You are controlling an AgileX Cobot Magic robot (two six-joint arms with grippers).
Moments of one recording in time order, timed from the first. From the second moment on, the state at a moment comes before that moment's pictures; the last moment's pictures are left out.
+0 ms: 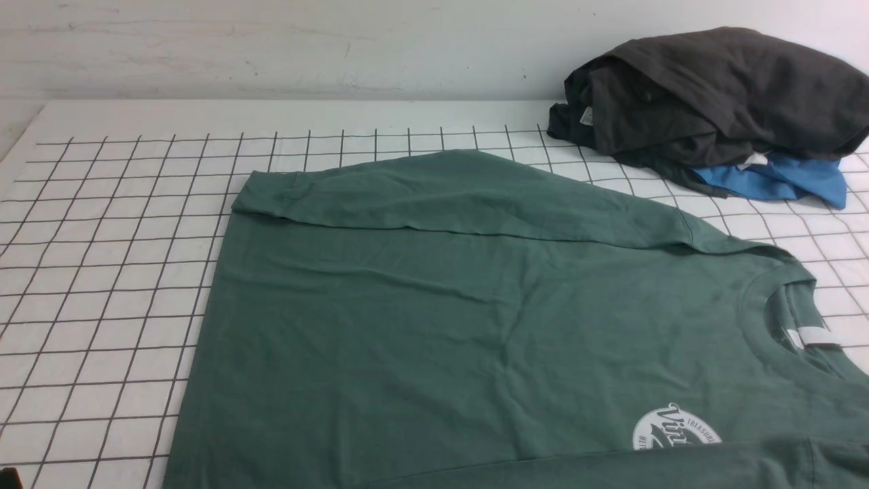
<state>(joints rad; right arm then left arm) -0.06 -0.01 0.03 -0.04 0.35 0.11 0.02 -0.01 0.03 -0.01 0.35 -0.05</state>
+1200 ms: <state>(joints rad) -0.06 -0.01 0.03 -0.05 0.35 0.09 0.02 -0.01 0.03 -0.01 0.35 -0.05</state>
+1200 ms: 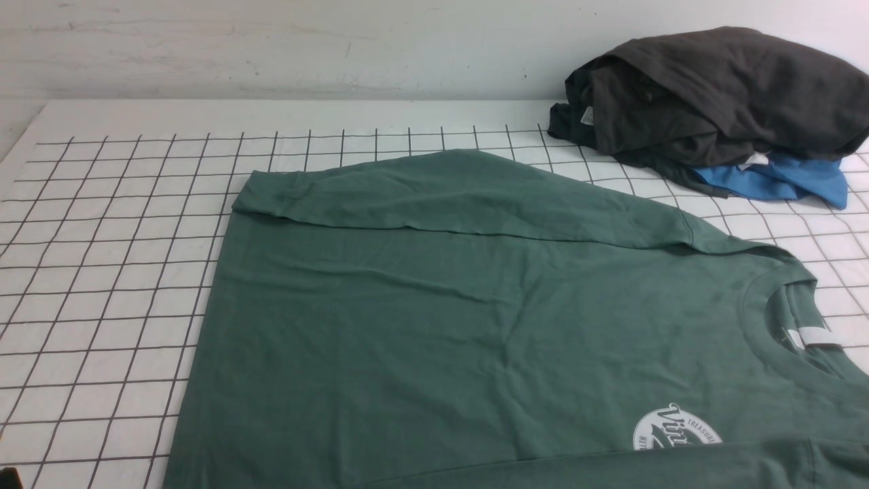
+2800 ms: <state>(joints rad) -0.06 0.00 -0.06 0.89 0.29 -0.02 0.02 0.01 -0.20 -0.66 0.39 0.03</state>
